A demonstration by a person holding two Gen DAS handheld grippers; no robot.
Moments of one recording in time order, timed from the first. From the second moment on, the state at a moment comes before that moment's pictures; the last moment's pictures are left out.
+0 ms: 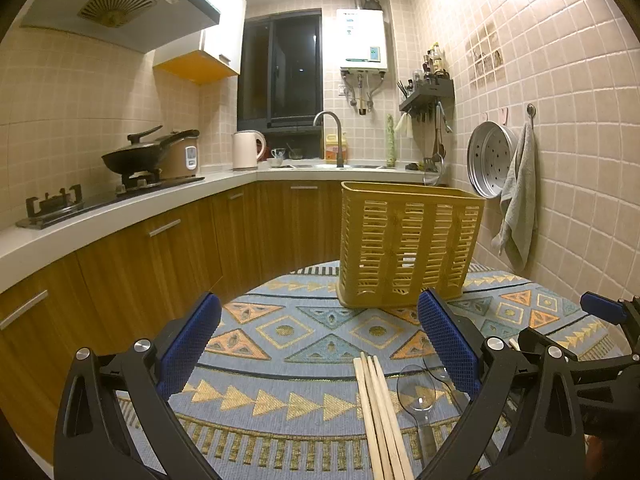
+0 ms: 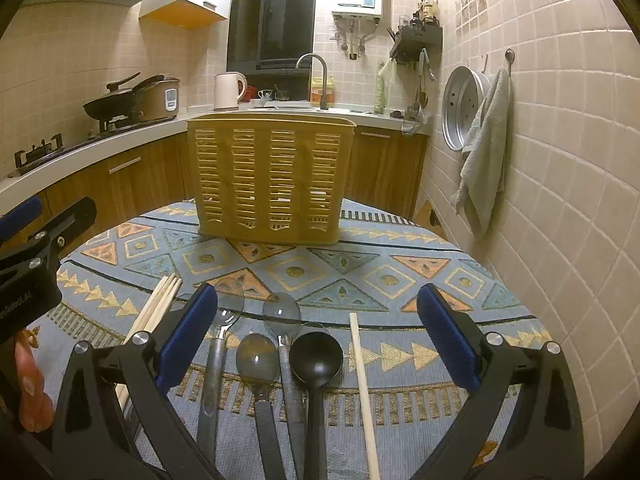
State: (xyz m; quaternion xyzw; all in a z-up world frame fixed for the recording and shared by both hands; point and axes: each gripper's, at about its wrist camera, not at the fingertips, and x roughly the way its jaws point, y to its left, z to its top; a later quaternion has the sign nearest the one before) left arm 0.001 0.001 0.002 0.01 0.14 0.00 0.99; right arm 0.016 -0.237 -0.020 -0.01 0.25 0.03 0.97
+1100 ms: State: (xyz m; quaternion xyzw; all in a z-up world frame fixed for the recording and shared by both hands) left arm 0.002 0.000 -0.003 0.01 0.14 0.00 0.99; right arm 0.016 -0.240 -0.021 -0.01 0.25 0.03 0.97
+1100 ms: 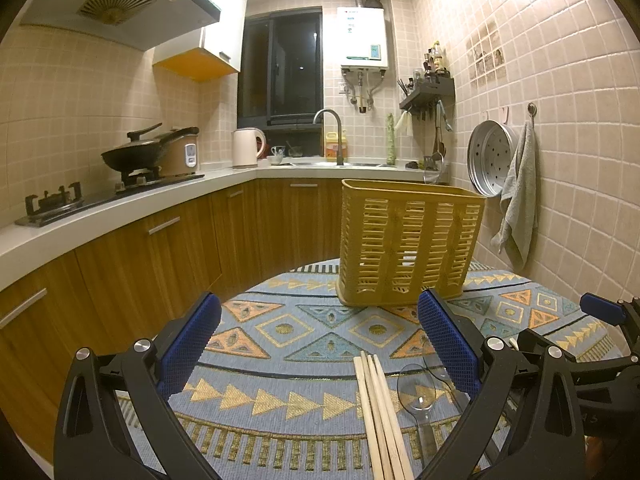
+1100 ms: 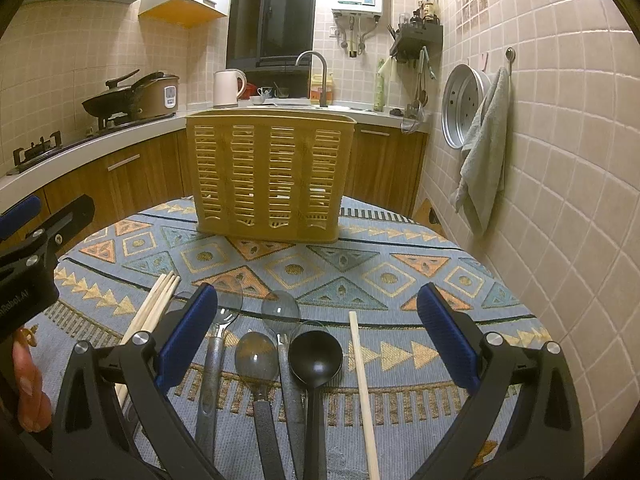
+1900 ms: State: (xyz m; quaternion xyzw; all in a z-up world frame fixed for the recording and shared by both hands) left arm 0.002 0.000 -0.003 0.01 0.14 0.00 0.99; right arm 0.017 -0.239 -0.020 -0.01 0.25 0.03 0.97
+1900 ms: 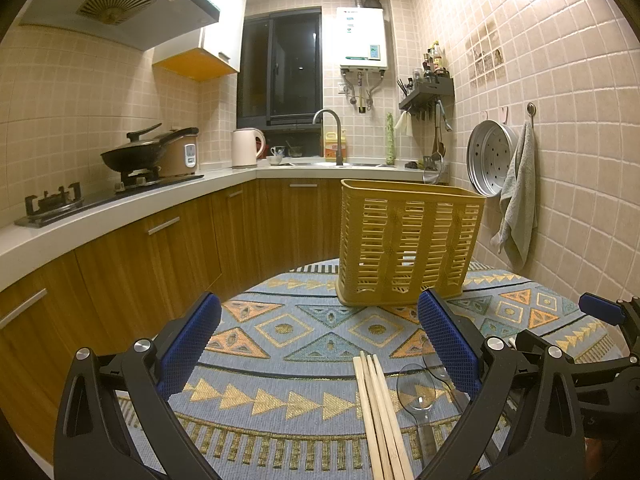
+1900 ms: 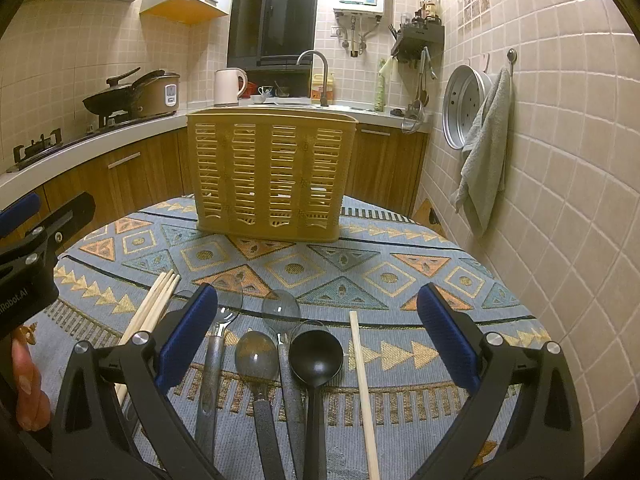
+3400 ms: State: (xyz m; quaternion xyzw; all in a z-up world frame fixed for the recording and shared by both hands) left arm 0.097 -0.017 -0.053 0.07 0.54 -0.12 0.83; right arm 0.065 -0.287 -0.026 0.02 0.47 0.05 0.88
